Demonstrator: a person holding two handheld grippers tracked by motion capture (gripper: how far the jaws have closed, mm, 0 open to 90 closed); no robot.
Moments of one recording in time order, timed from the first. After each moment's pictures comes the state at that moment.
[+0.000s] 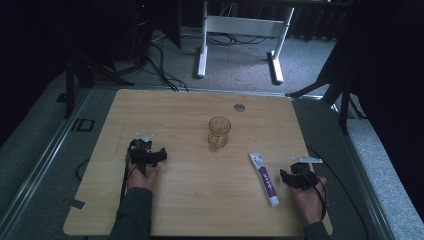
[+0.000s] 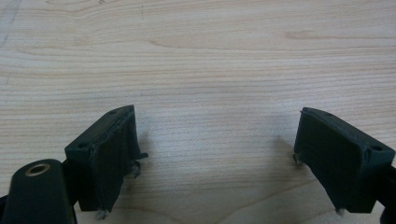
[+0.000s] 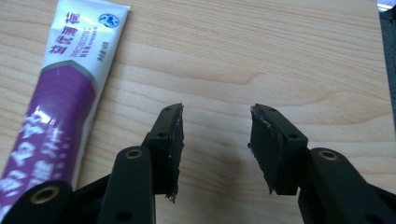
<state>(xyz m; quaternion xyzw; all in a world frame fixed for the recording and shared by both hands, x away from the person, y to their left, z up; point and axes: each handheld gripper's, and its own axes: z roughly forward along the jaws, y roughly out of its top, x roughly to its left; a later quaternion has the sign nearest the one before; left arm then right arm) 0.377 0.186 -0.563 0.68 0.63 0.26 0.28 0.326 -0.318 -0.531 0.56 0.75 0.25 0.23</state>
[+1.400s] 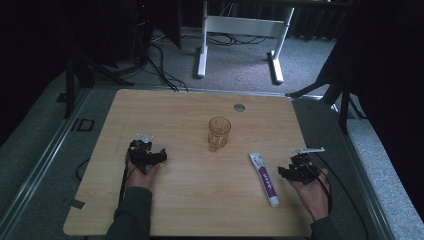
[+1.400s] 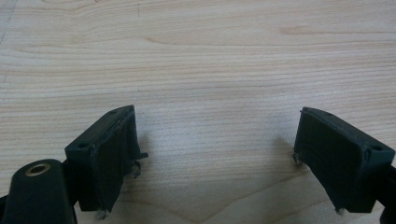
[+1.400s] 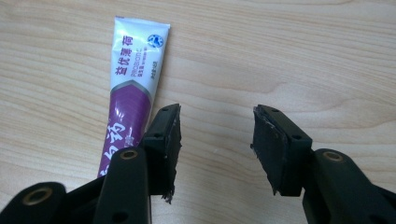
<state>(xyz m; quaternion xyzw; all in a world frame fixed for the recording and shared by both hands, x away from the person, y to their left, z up) 0.374 0.186 -0.563 0.68 0.62 0.25 0.28 0.332 -0.306 -0.492 0.57 0.77 0.24 0.16</state>
